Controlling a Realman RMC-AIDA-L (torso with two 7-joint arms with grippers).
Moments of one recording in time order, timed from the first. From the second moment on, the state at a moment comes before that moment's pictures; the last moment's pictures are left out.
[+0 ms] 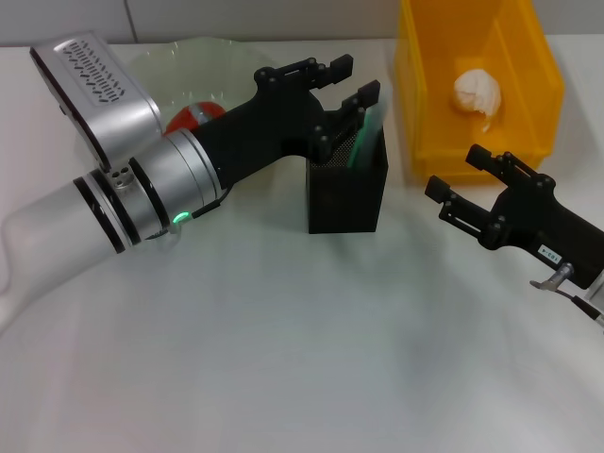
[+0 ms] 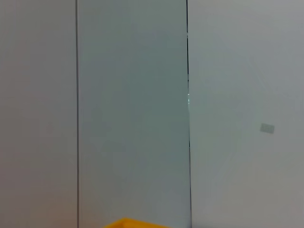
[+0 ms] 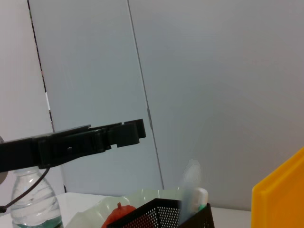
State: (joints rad) left arm -0.45 -2.08 1.81 0.67 0.60 0.96 -0.78; right arm 0.39 2.09 -0.91 -0.15 -1.23 -1.39 0.70
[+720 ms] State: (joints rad) left arm -0.40 -2.07 1.79 0.67 0.59 1.13 -0.80; right arm 0.38 2.08 -0.91 -0.13 -1.24 -1.44 0.70
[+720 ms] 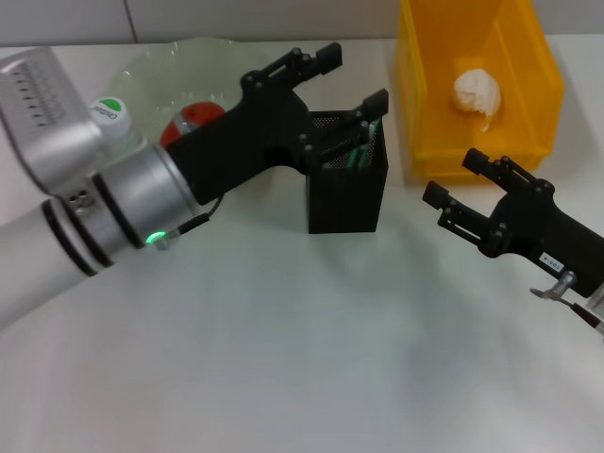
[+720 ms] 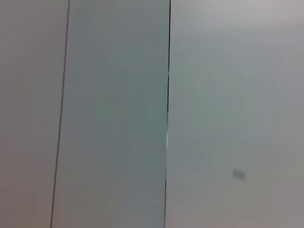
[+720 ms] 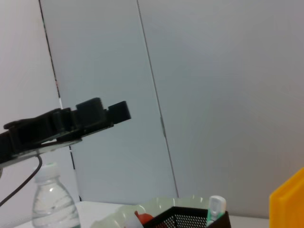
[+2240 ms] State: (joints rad) left arm -0.20 -1.93 1.34 0.45 1.35 1.72 -0.87; right arm 0.45 2.09 -1.38 -0.26 -1.26 -1.53 0.78
